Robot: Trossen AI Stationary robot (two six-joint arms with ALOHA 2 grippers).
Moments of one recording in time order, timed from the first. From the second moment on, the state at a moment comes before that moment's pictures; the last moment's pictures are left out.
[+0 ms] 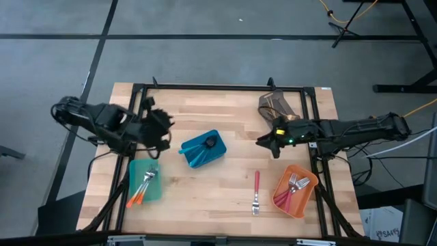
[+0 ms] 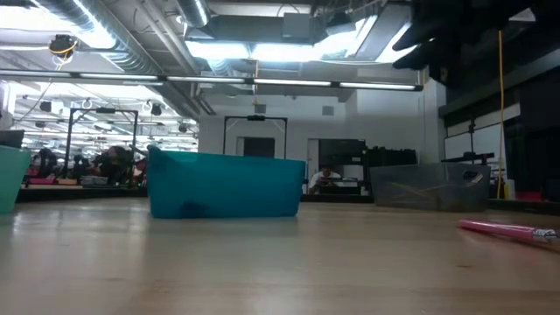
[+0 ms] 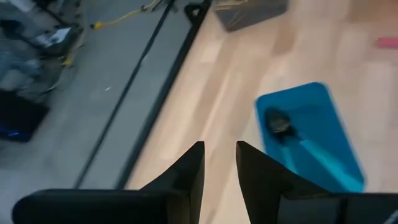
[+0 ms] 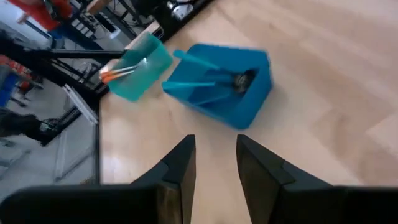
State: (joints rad) left arm -0.31 1.25 1.53 -1.34 -0.75 -0.38; right arm 0.09 0.88 0.68 -0.29 0.09 0.71
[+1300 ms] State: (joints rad) left arm -0.51 0.85 0.55 -0.41 -0.80 -0.32; right arm 0.49 1.76 1.43 -1.03 0.03 1.75
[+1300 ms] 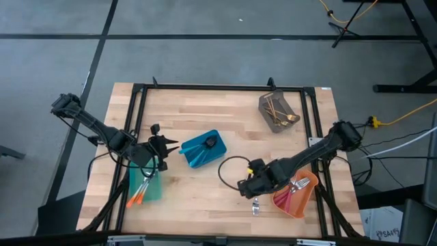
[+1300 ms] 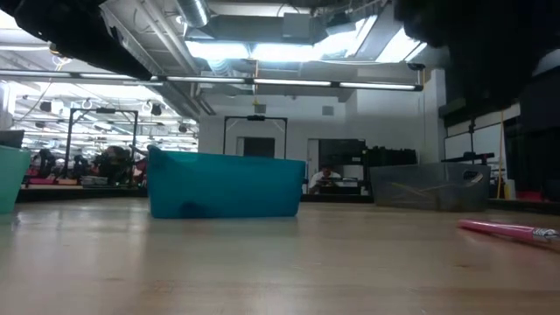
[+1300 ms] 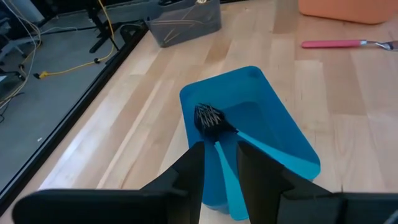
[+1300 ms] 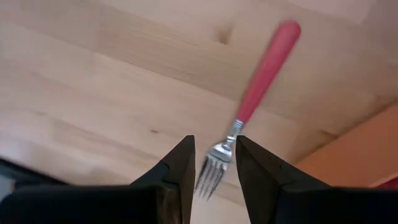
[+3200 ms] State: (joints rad) left arm -0.51 0.86 0.55 -0.40 -0.80 -0.32; right arm 0.49 2.05 1.43 -0.96 -0.15 1.69
